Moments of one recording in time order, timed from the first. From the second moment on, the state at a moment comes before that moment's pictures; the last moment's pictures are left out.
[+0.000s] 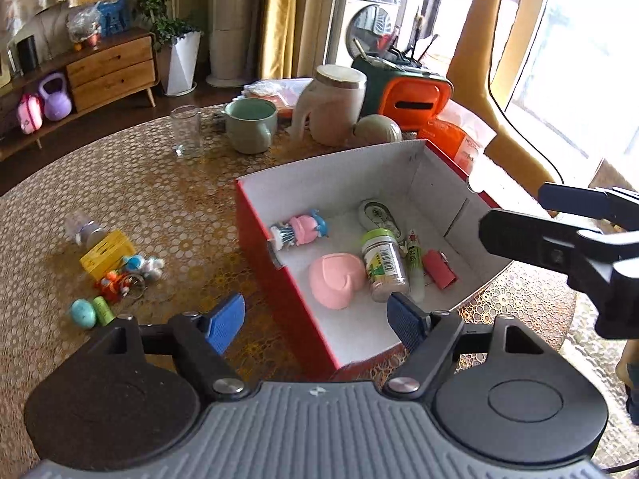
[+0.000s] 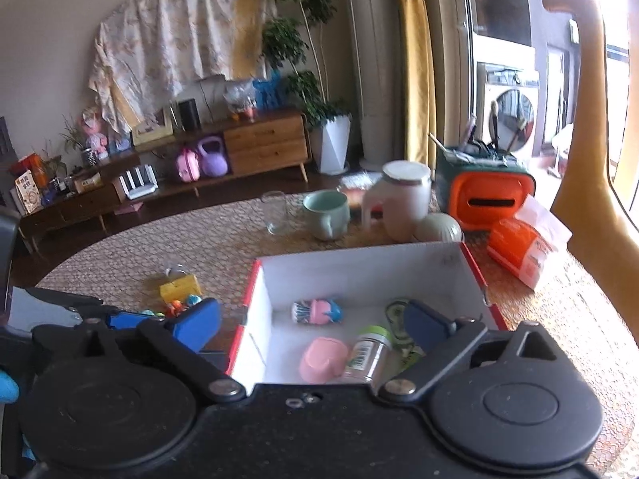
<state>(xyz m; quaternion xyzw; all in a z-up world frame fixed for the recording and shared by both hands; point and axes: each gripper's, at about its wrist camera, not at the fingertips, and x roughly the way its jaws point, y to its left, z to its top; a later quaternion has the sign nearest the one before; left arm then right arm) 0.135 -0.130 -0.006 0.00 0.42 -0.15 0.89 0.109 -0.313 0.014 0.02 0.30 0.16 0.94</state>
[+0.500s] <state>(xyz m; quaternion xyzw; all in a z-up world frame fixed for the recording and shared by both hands) 0.098 -0.050 0.002 -0.06 0.40 -0.11 0.91 0.082 -0.262 0.008 0.04 0.29 0.19 0.94</state>
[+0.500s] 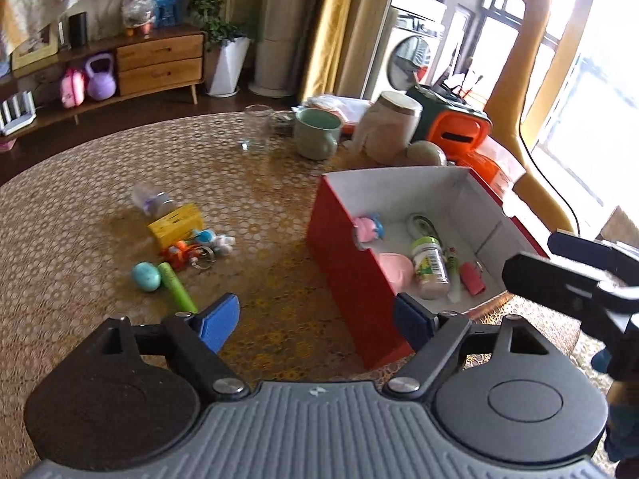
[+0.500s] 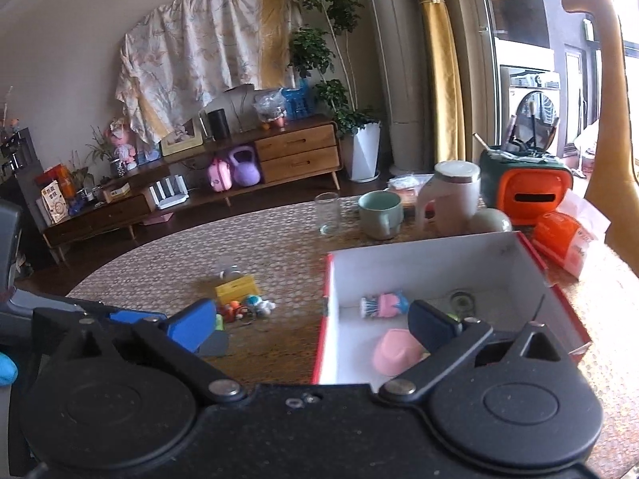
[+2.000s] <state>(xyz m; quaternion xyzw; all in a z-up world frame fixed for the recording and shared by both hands) 0.171 0.110 -0.110 -0.04 0.41 0.00 0.91 0.152 -0.077 -0.104 -0.09 0.39 0.29 0.87</state>
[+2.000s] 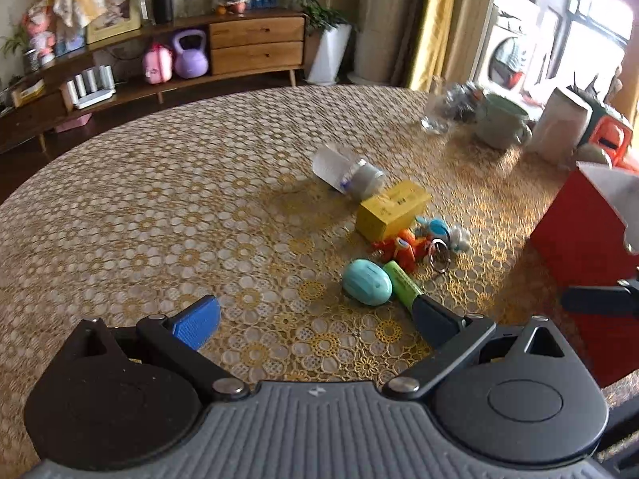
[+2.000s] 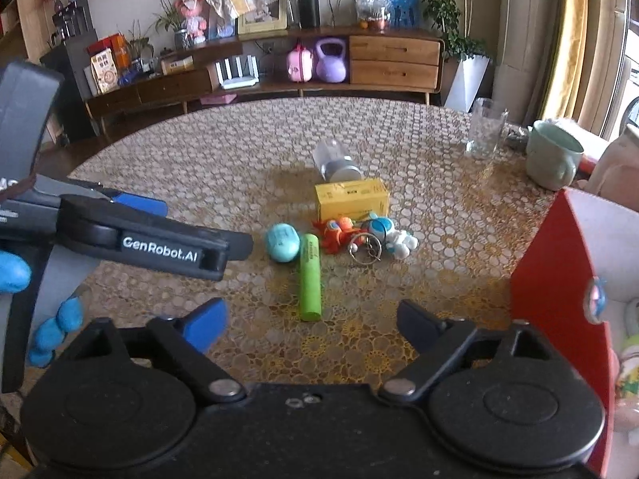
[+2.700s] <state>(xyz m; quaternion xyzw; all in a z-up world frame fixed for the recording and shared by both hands) 0.214 0.101 -0.155 -0.04 0.43 0.00 0.90 0.187 -0.055 -0.150 -0.10 0.39 0.30 0.86</state>
